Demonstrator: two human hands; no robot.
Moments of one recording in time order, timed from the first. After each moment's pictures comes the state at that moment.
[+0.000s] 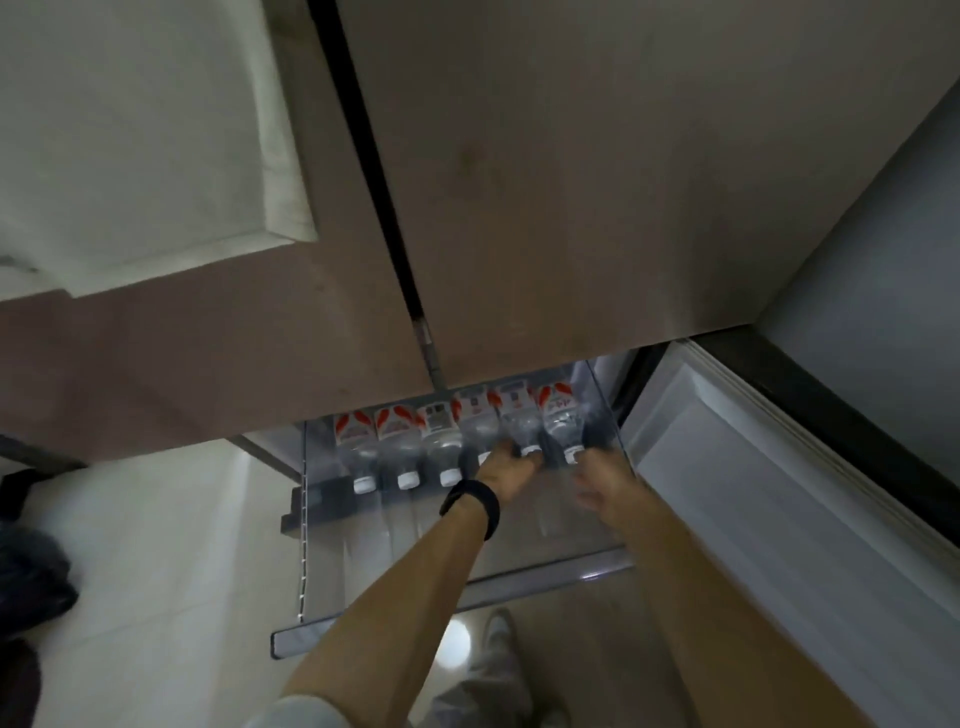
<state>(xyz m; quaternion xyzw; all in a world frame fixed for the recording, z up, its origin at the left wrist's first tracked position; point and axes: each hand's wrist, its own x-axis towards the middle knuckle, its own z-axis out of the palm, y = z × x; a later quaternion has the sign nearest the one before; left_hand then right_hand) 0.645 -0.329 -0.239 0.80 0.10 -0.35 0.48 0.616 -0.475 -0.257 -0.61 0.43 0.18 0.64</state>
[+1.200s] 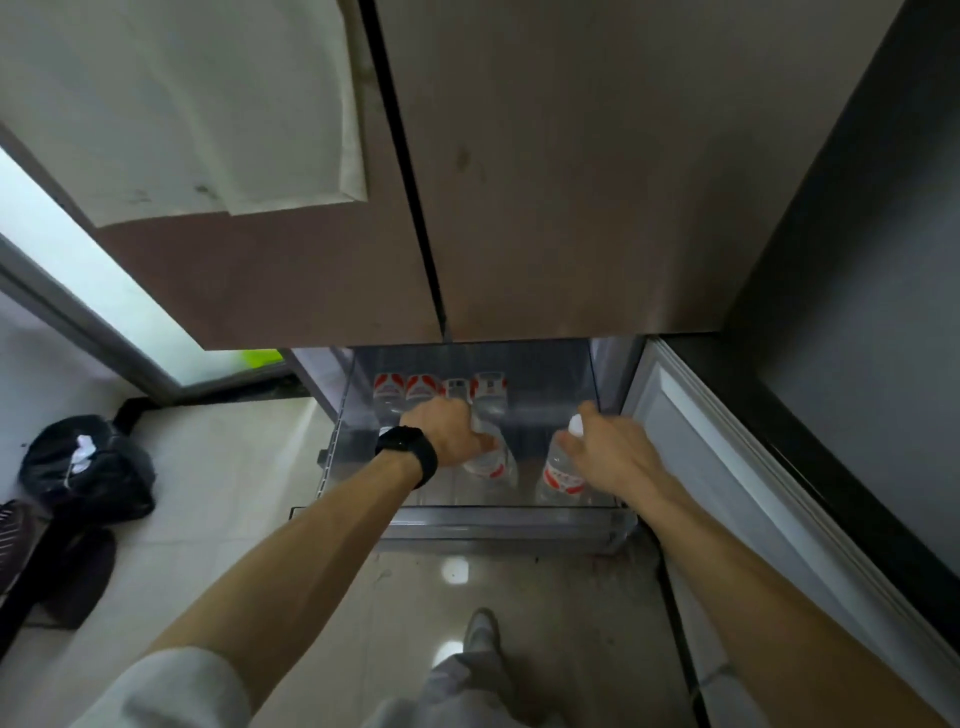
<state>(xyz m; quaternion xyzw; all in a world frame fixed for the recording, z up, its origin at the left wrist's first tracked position) 0.590 -0.280 -0.128 0.98 0.01 -0.20 0.07 0.568 -0.512 -0.135 -0.98 -0.05 0.13 0.17</state>
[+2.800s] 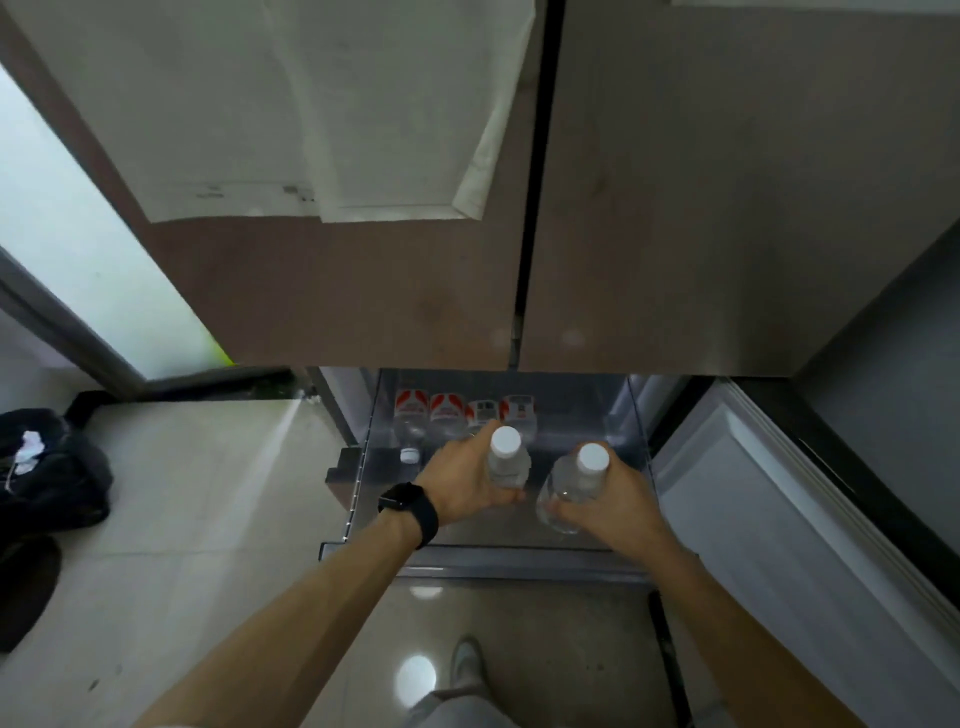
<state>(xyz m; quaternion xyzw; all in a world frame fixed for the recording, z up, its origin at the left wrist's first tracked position) 0.577 -0.221 -0.164 0.91 -0.12 -0.14 0.36 0.561 -0.457 -0.187 -0.91 0.00 0.11 0.41</state>
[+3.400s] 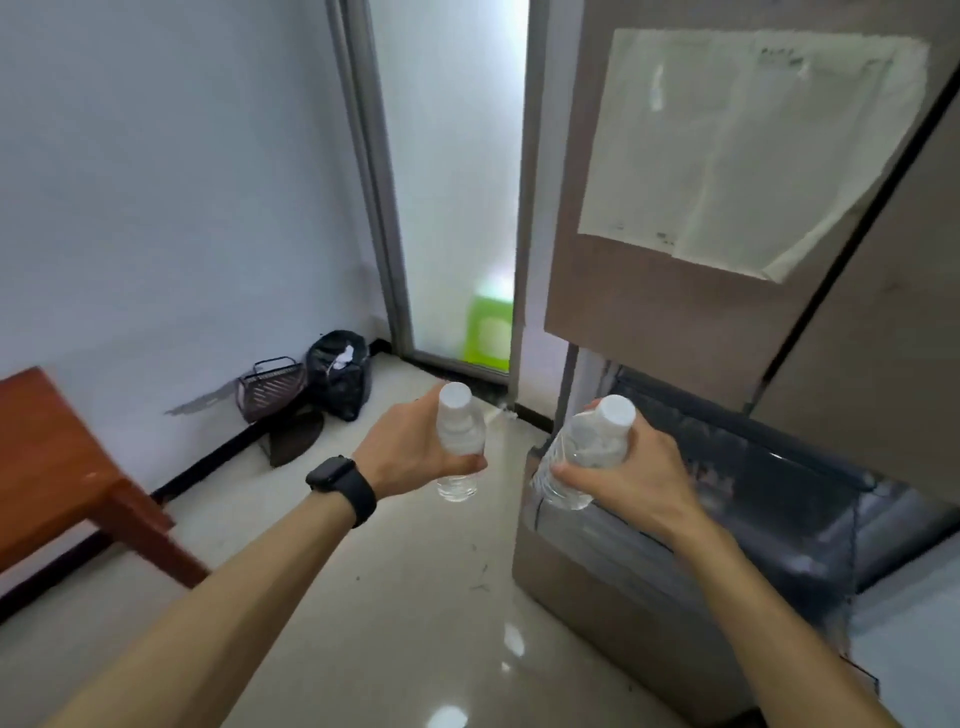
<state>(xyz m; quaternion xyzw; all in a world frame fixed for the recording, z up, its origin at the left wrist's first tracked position) 0.296 -0.056 -0.026 0.92 0.18 0.14 0.31 0.445 -0.300 -0.024 -0.83 -0.33 0.09 0.45</state>
